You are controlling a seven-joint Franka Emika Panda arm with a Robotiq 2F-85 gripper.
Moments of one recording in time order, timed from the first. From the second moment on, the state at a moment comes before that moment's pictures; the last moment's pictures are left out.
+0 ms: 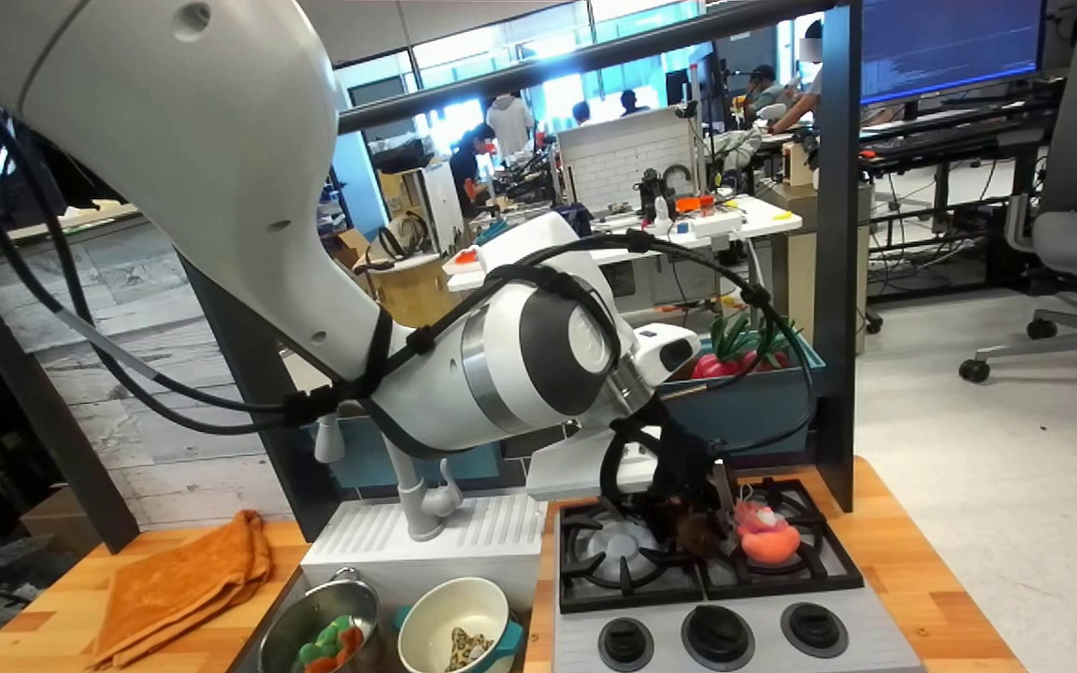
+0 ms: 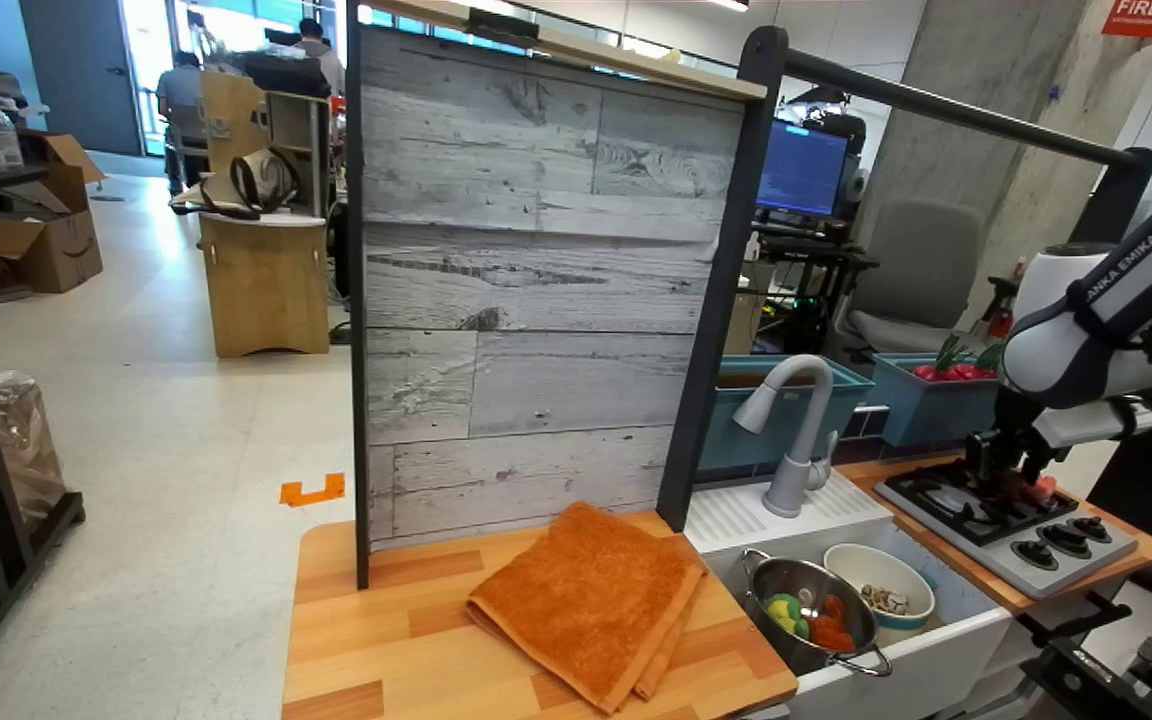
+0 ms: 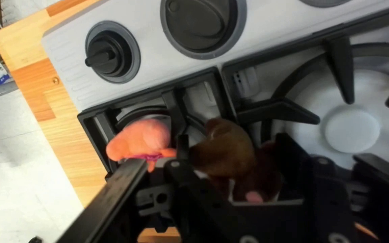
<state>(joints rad) -0.20 1.16 -0.30 -1.47 -0.11 2.73 0.04</state>
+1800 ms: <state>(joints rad) -0.25 0.57 0.15 -2.14 -0.01 2.69 -0.47</state>
